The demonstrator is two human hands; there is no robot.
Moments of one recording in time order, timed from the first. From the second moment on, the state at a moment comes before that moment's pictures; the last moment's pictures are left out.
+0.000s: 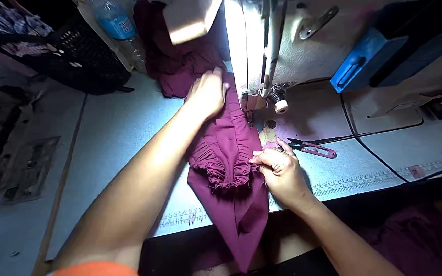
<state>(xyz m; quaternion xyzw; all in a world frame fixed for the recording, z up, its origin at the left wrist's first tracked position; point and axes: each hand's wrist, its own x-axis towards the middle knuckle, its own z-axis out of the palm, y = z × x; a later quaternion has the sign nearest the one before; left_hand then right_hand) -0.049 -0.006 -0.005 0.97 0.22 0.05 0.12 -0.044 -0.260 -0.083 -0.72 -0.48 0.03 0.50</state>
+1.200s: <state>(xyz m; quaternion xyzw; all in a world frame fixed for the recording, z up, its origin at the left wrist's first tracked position) -0.347 -0.176 0.022 0.96 0.26 0.09 -0.03 -0.120 -0.349 -0.039 -0.69 -0.68 0.09 0.22</state>
